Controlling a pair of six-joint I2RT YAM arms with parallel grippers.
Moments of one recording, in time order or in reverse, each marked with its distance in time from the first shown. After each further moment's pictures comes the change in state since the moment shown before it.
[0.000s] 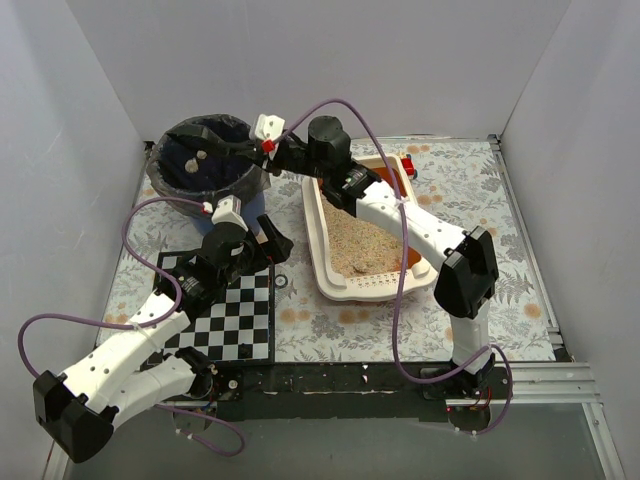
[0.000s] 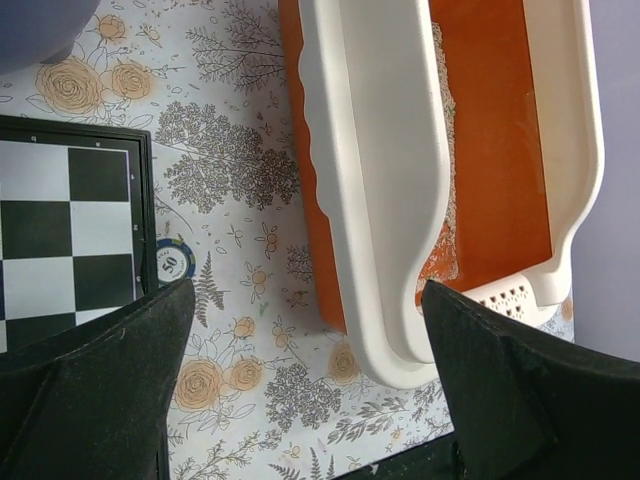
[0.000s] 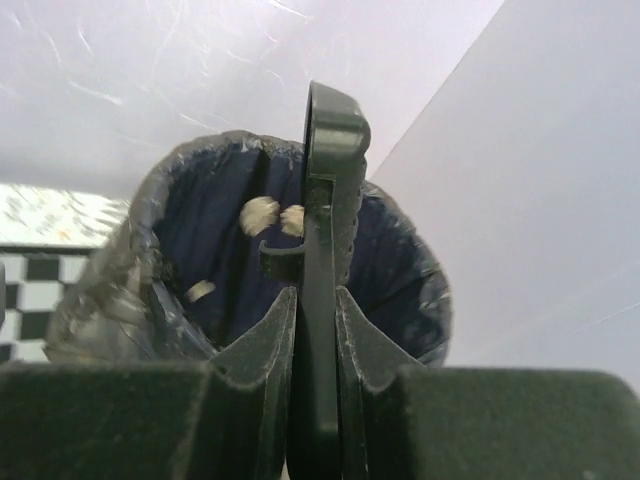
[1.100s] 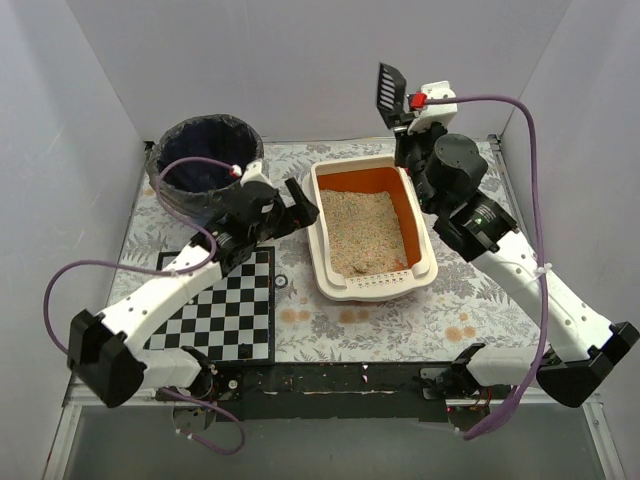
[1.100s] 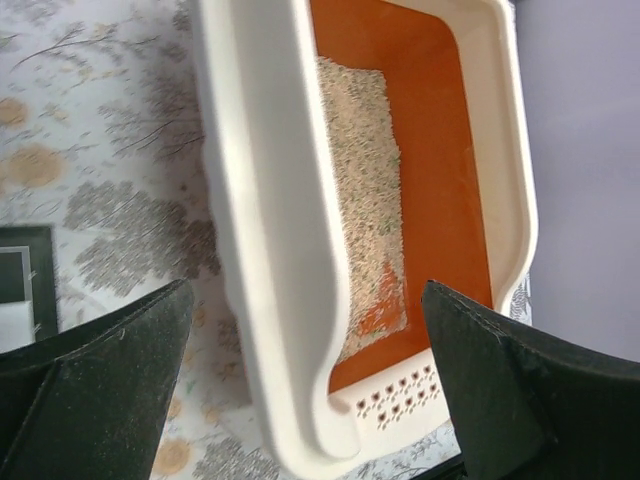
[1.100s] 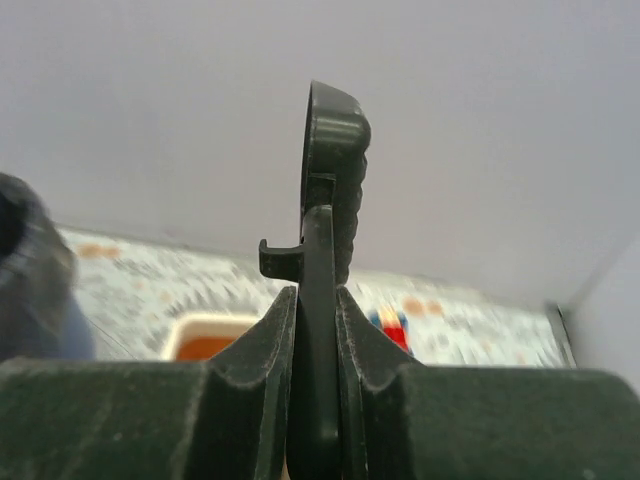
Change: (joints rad) left arm 0.000 0.289 0.227 0.077 0.013 -0.010; right arm -0.058 -0.705 -0.415 -0.214 0.998 0.169
